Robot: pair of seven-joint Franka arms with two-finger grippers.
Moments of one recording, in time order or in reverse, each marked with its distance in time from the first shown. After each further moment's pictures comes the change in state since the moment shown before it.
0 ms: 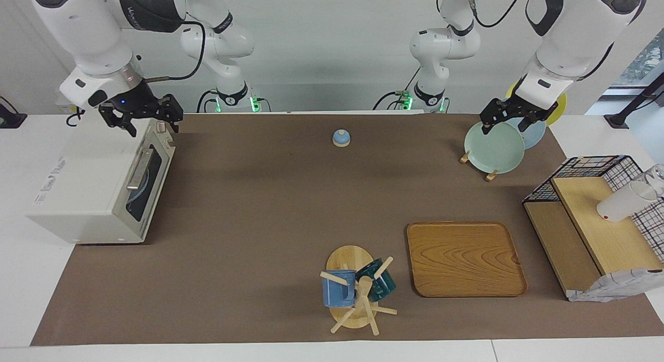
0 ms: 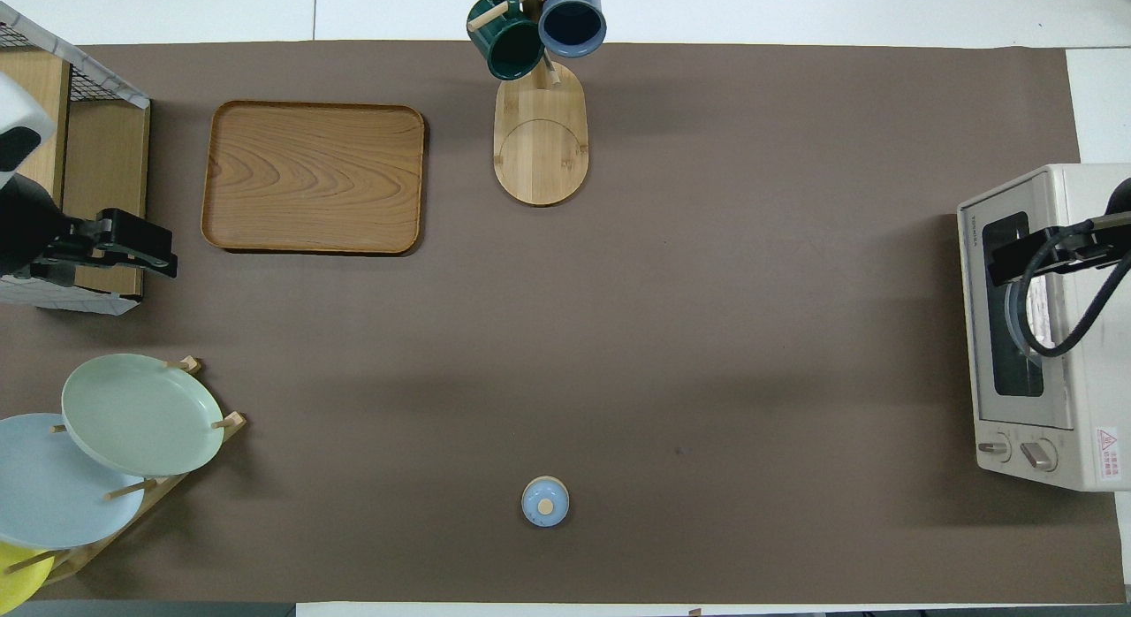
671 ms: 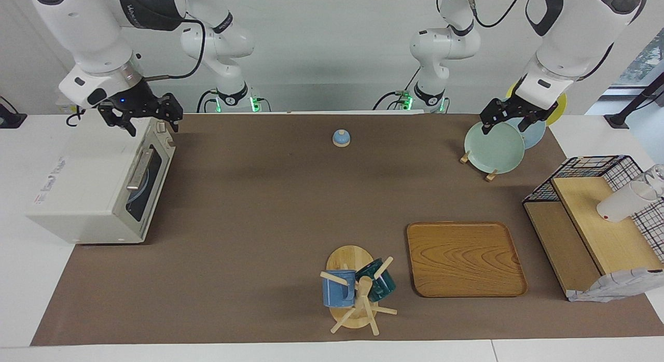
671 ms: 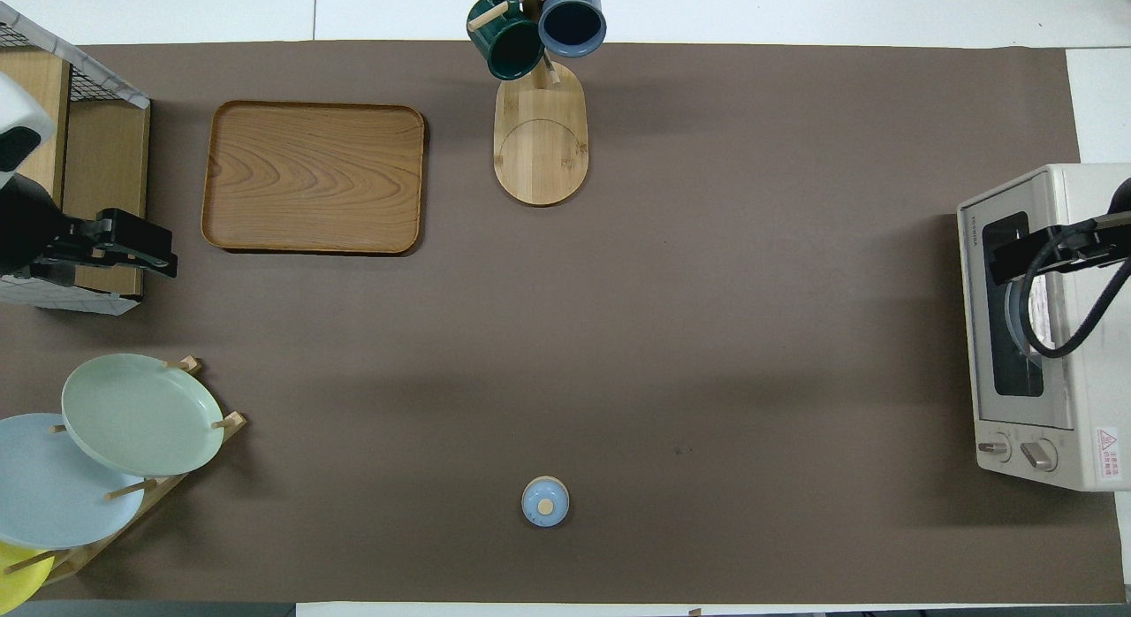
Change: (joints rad) left arm 0.000 0.000 0.000 0.000 0.000 0.000 0.000; right arm 0.000 -0.002 0.001 0.004 0.000 0.000 0.000
